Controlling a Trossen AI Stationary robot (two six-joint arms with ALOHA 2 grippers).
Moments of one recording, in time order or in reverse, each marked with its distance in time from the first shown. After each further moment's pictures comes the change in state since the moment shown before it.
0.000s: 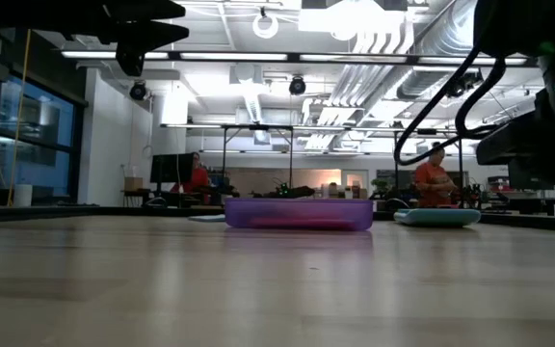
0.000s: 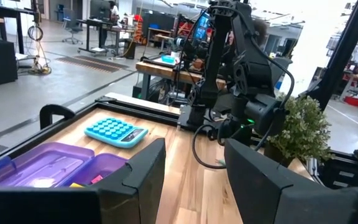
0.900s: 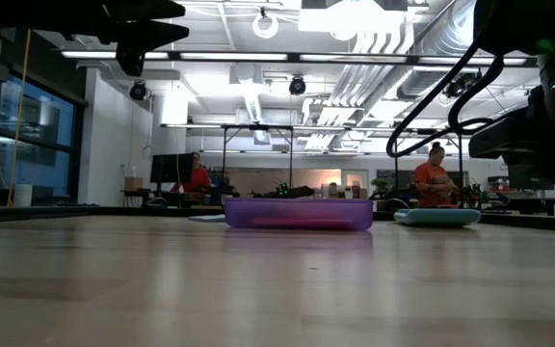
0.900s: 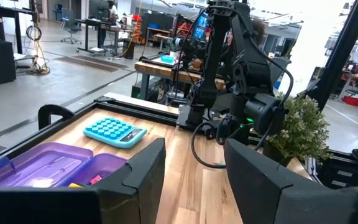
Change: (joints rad) left arm 0.000 0.000 0.000 0.000 0.004 -0.001; right arm 0.000 0.000 0.000 0.010 0.087 -0.084
